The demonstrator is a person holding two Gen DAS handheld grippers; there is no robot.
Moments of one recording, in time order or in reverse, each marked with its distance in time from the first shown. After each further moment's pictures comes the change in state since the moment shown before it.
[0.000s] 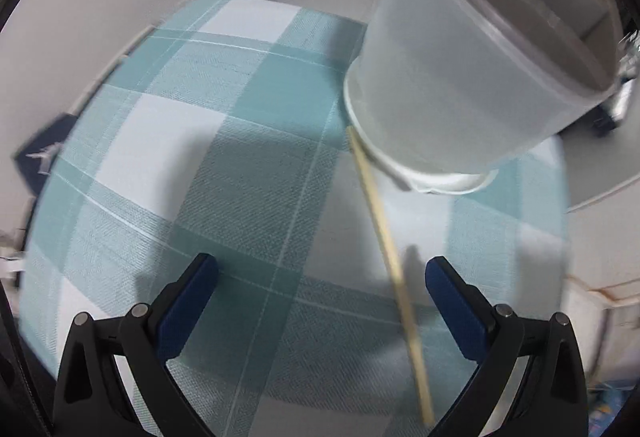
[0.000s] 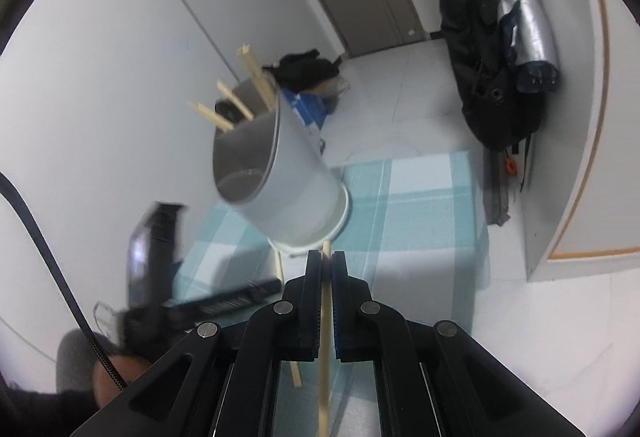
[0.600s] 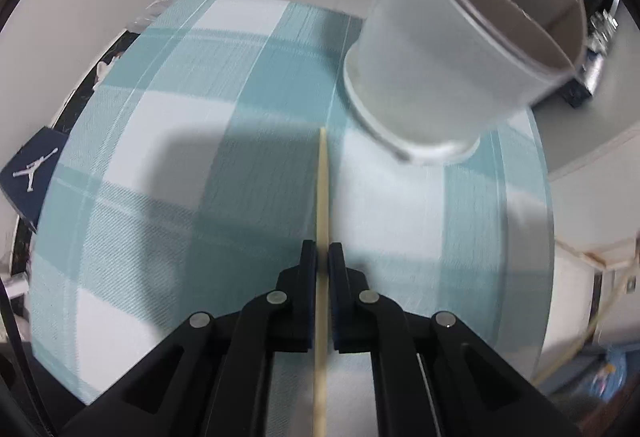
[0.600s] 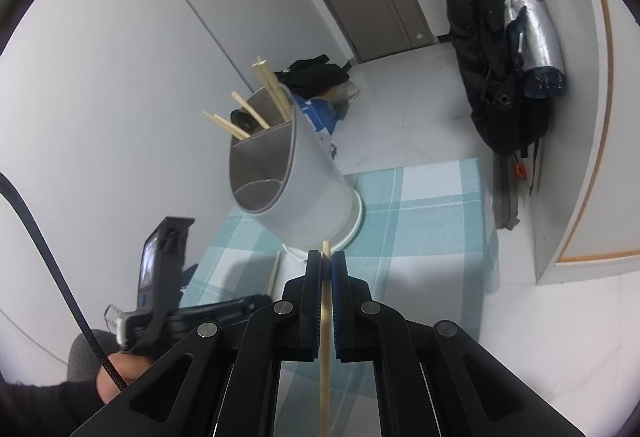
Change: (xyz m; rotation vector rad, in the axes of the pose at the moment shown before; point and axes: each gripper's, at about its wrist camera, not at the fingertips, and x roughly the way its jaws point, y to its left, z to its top) left arm -0.037 0.074 -0.023 0.110 0.070 -0.148; right arm -0.006 0.010 0.000 -0.010 -0.003 0.036
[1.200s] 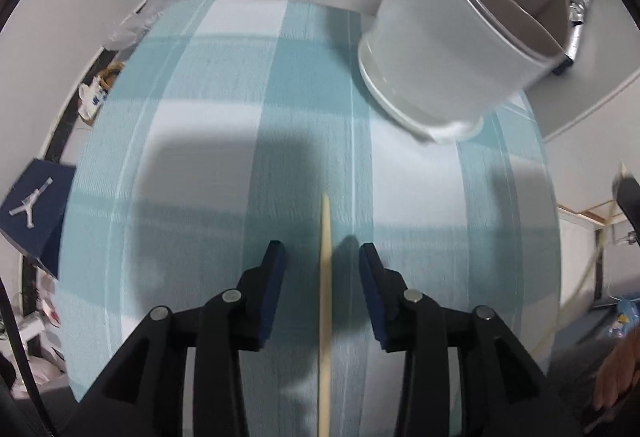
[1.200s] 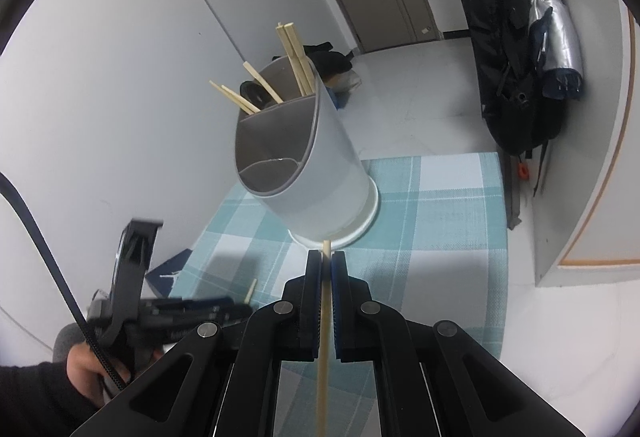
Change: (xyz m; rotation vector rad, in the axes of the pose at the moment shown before) left arm -0.014 0.024 0.015 0.109 0.022 -0.014; right arm 0.024 0.020 -0.005 -0.052 0.049 -0.033
